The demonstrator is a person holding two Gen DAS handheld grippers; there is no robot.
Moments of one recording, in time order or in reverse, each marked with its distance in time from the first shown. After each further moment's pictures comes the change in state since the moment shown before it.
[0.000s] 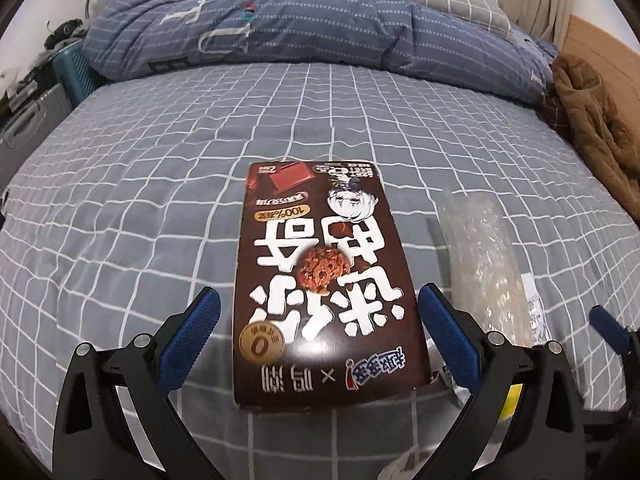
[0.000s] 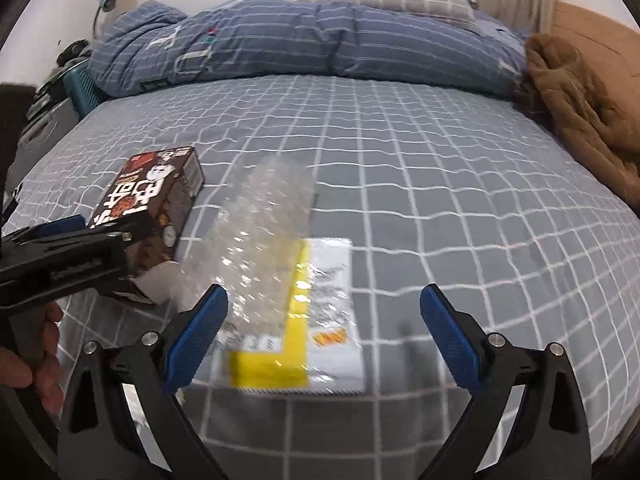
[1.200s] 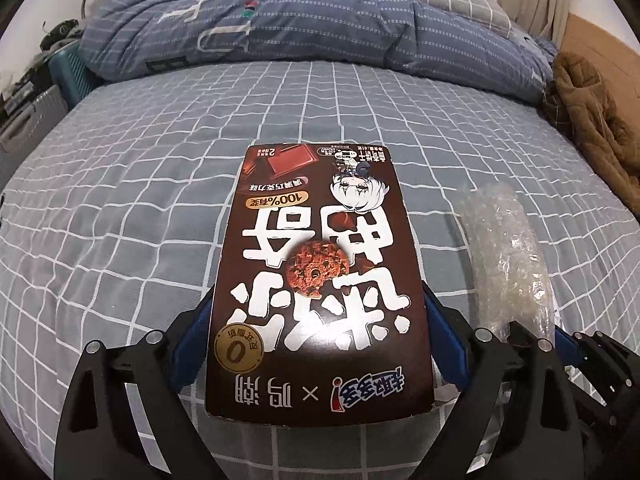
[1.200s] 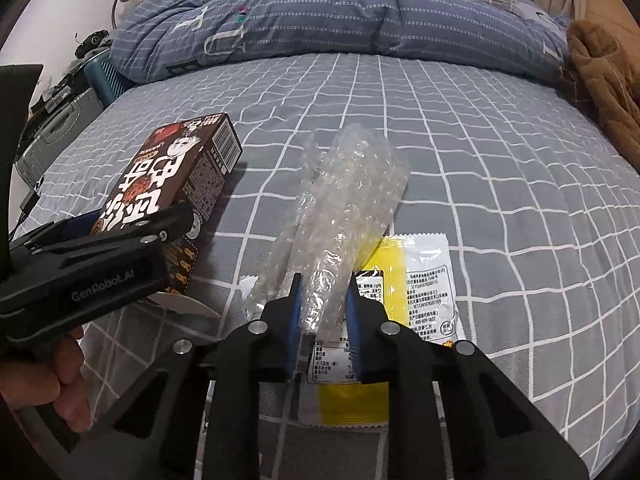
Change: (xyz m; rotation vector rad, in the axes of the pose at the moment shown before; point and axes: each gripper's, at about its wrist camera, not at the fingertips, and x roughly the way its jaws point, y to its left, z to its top) left arm 0.005 0.009 -0.006 0.009 0.008 0.001; right arm 0.025 0.032 0.007 0.003 0.046 0.098
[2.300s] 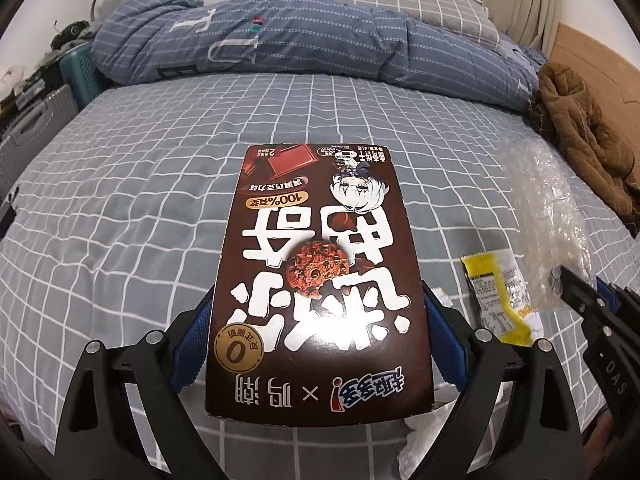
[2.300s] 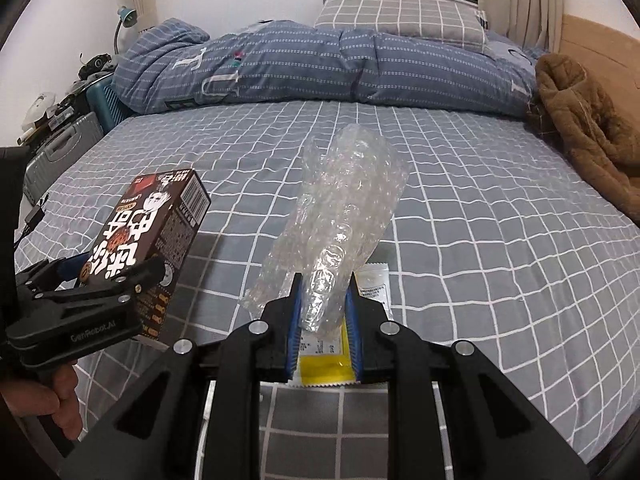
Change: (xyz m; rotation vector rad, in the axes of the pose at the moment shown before) left arm -0.040 0.007 -0.010 -0.009 -0.026 -0.021; right arm -0.081 -0.006 -0.004 -0.001 -0.125 -0.062
